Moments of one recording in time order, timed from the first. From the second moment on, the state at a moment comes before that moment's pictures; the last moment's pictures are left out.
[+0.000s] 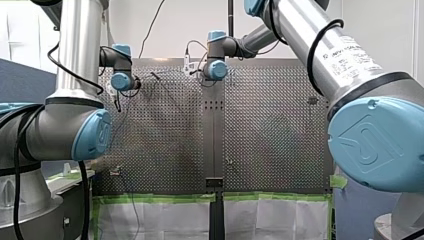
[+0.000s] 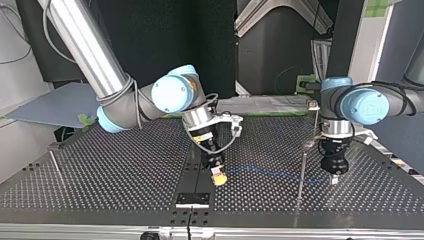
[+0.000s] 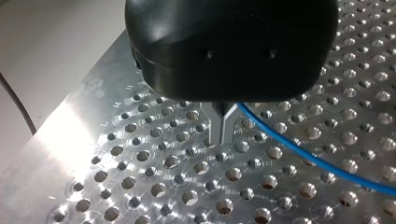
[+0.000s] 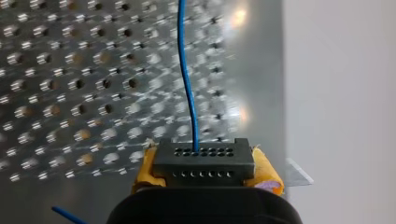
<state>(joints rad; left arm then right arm) 0.13 -1.74 -1.72 -2.66 -1.52 -1.90 2.35 -0.92 0.93 -0.21 1.58 1.54</state>
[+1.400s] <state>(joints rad) 0.04 -1.80 -1.72 -2.70 -1.62 -2.00 2.36 -0.78 1.19 -0.25 1.69 1.47</state>
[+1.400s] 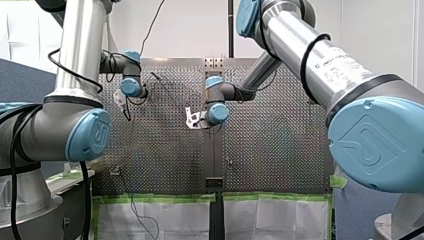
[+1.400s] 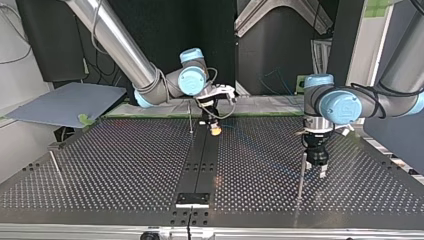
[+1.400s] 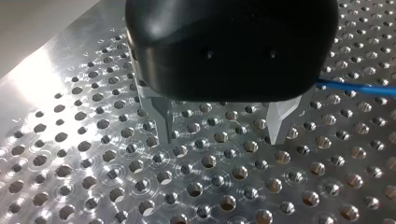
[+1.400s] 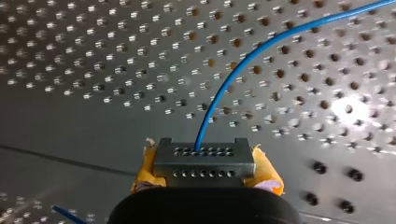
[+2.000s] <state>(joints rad) 0.03 -1.84 -1.72 -2.70 -1.59 -2.00 2.35 -0.67 1.29 -0.38 1.73 1.48</state>
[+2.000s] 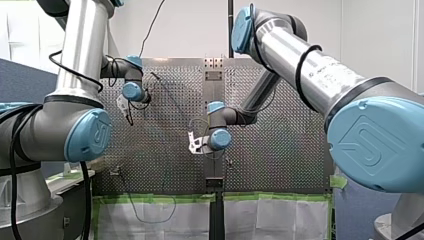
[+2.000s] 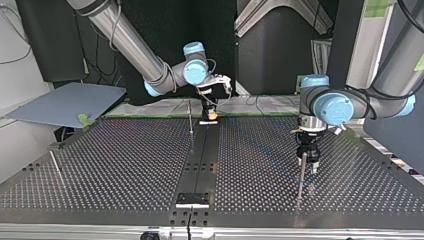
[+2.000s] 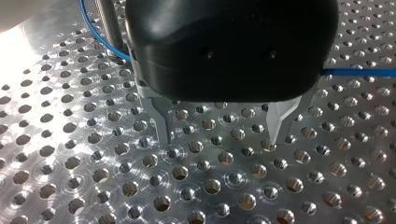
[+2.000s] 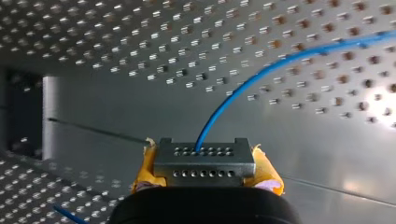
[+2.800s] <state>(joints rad) 0.03 -1.84 -1.72 -2.70 -1.59 -2.00 2.33 -0.47 1.29 -0.53 1.74 1.51</state>
